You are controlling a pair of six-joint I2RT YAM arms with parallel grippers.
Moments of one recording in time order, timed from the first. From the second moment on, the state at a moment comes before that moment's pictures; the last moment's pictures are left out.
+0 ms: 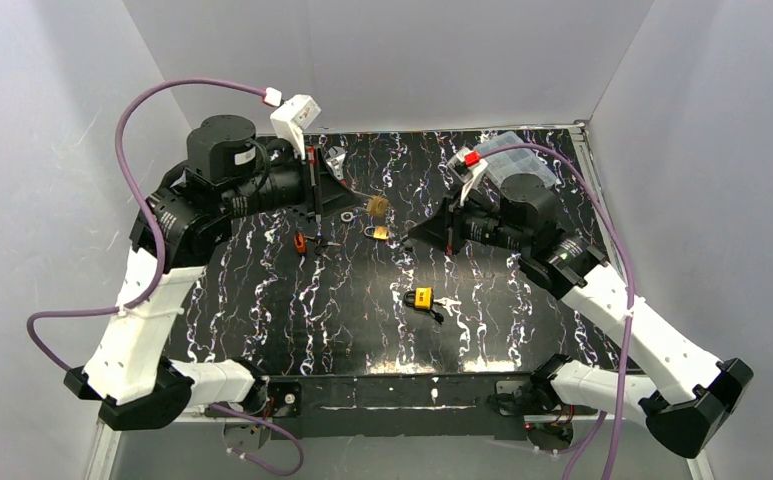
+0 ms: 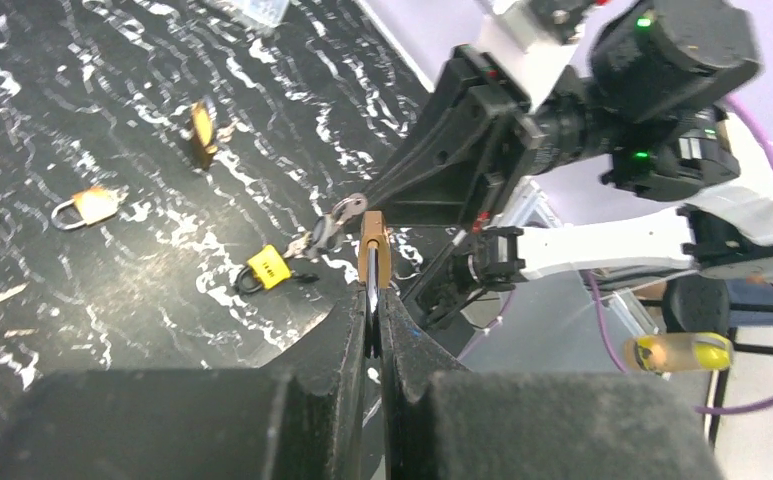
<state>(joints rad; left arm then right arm) -0.60 1.25 1.88 -1.00 0.43 -0.39 0.73 1.04 1.11 -0.30 -0.43 0.34</state>
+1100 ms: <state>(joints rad) -0.48 1.34 0.92 -0.81 -0.03 -0.67 0.93 1.76 1.24 -0.23 -0.35 0.61</state>
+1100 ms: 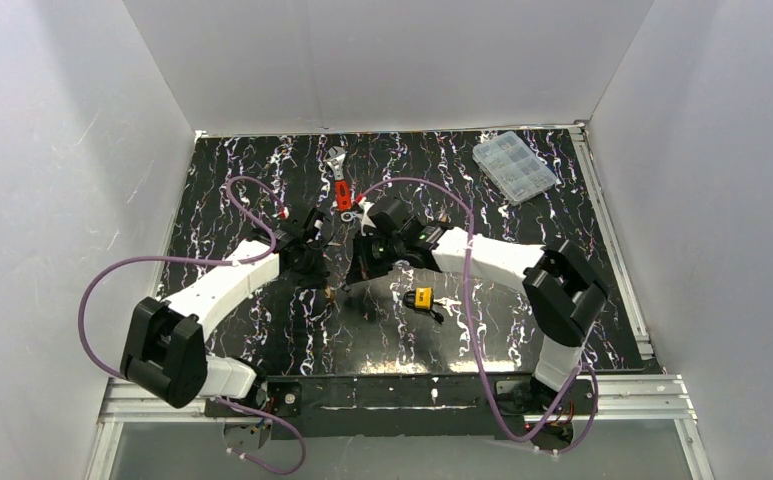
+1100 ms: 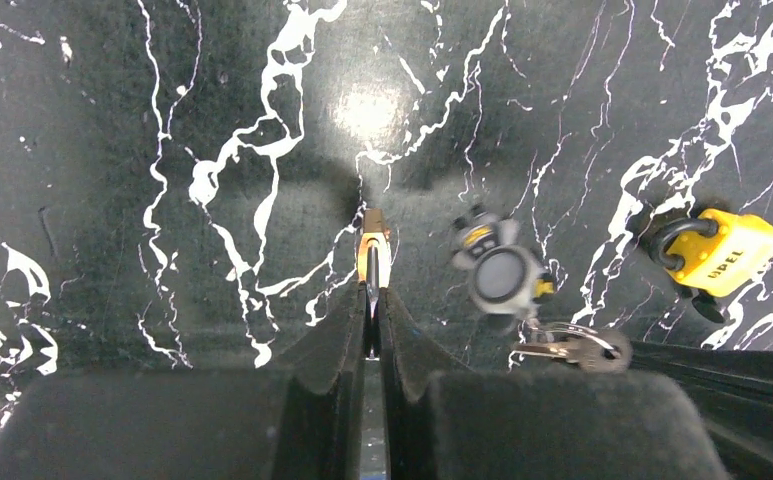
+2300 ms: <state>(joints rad) -0.46 1.21 1.28 -0.93 -0.01 -0.54 0.94 1.84 1.37 -0.31 -0.37 0.62</state>
